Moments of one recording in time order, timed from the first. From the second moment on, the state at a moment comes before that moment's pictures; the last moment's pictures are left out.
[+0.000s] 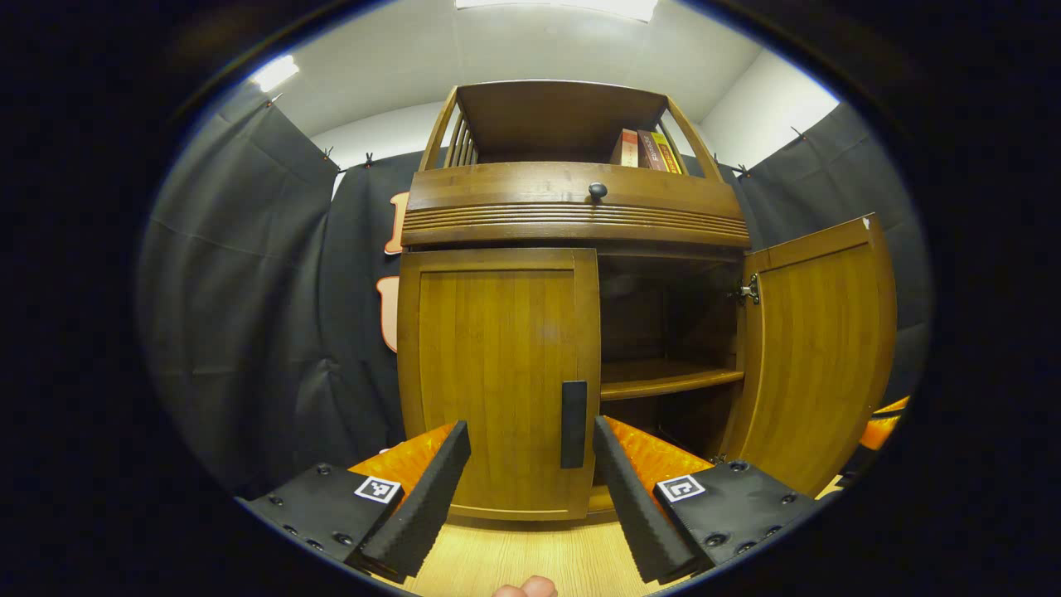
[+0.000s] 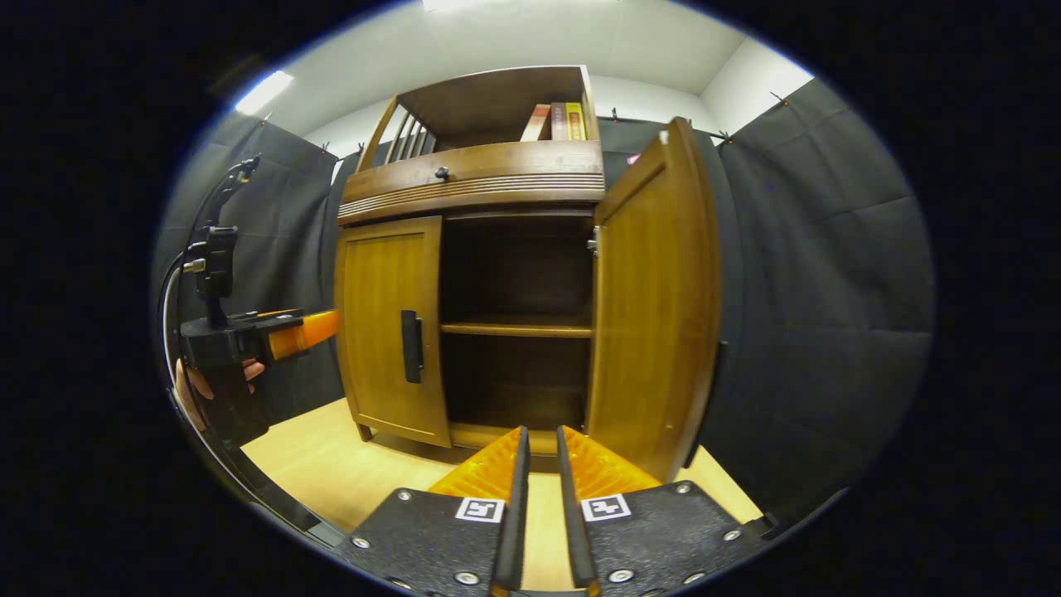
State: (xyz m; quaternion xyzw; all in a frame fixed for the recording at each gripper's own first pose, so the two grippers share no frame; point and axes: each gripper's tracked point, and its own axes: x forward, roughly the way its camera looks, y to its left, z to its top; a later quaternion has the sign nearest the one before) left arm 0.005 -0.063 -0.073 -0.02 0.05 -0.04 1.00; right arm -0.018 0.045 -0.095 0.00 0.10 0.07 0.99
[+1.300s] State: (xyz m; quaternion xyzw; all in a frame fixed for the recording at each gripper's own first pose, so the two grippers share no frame) left arm 0.162 -0.121 -0.156 -0.02 0.04 -0.09 1.00; right arm -0.036 0.006 -0.114 0.04 0.11 0.00 0.99
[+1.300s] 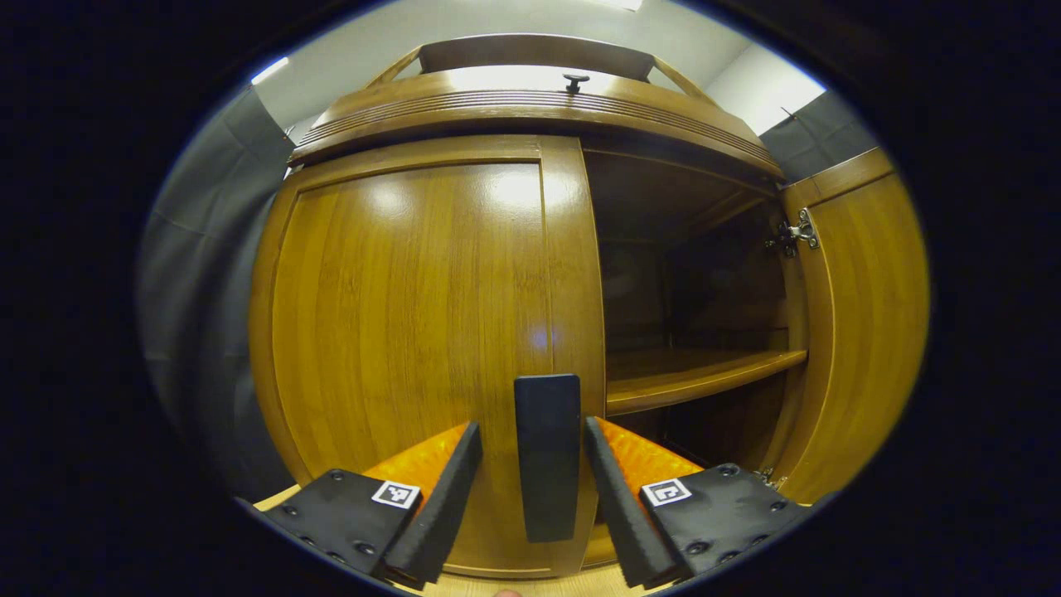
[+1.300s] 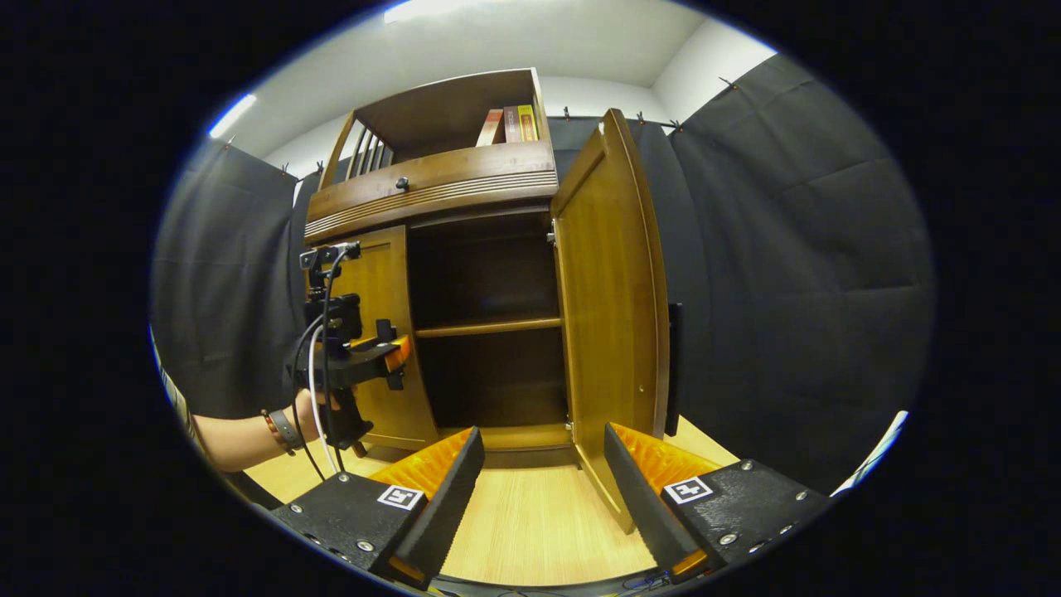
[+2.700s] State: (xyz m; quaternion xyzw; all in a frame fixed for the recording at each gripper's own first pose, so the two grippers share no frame) left arm -0.015 0.007 -0.121 0.00 0.11 -0.04 0.99; right arm 0.002 0.072 -0.089 0.00 0.10 0.08 0.99
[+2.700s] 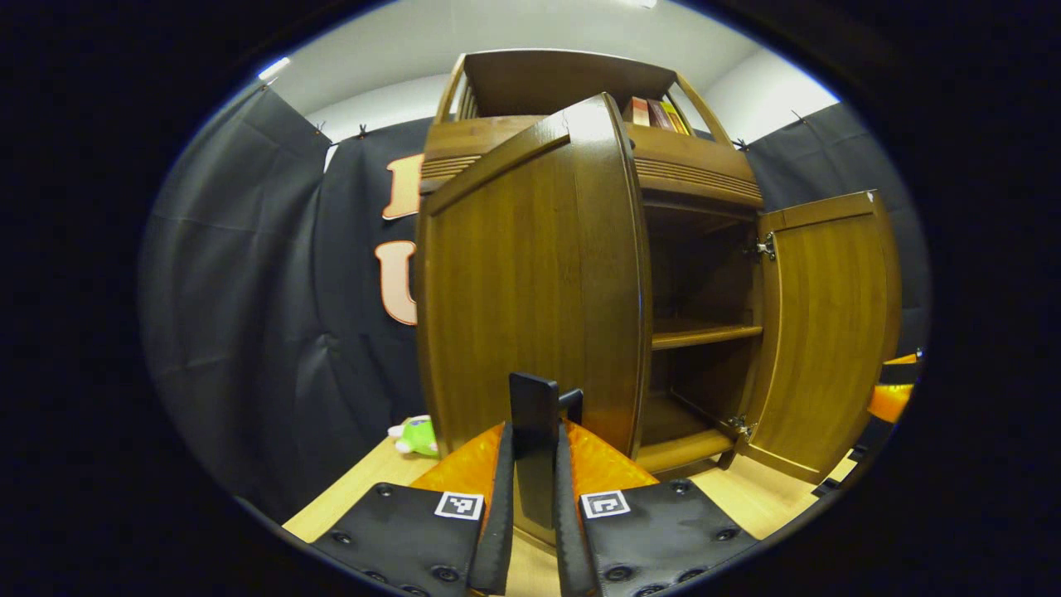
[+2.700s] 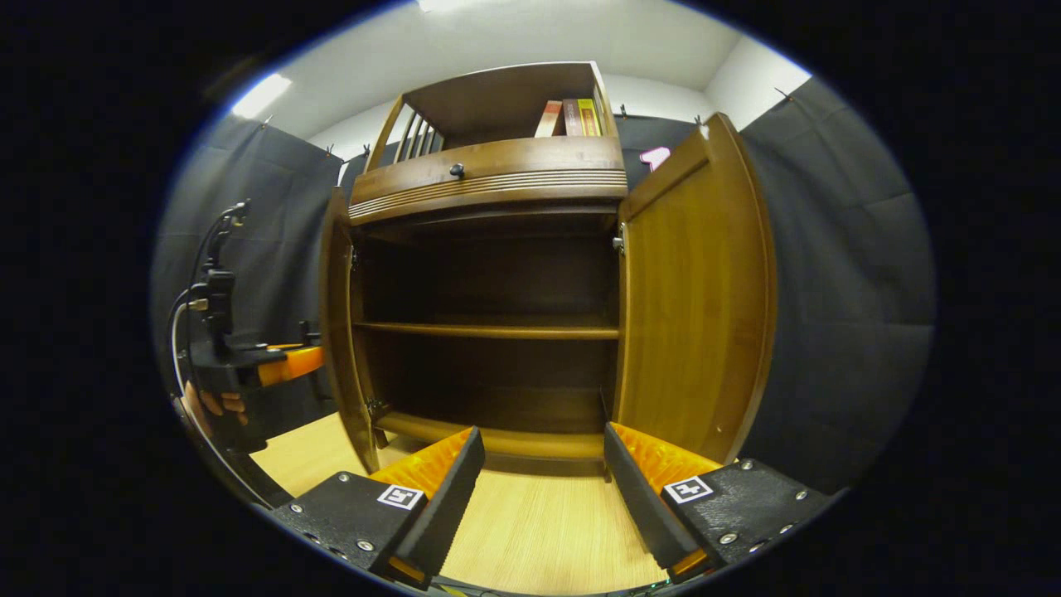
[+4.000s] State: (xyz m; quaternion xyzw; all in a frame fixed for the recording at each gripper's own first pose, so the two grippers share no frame) left arm -0.027 0.180 -0.174 -0.02 0.13 -0.20 0.97; right arm 0.007 0.168 -0.068 0.03 0.09 0.07 0.99
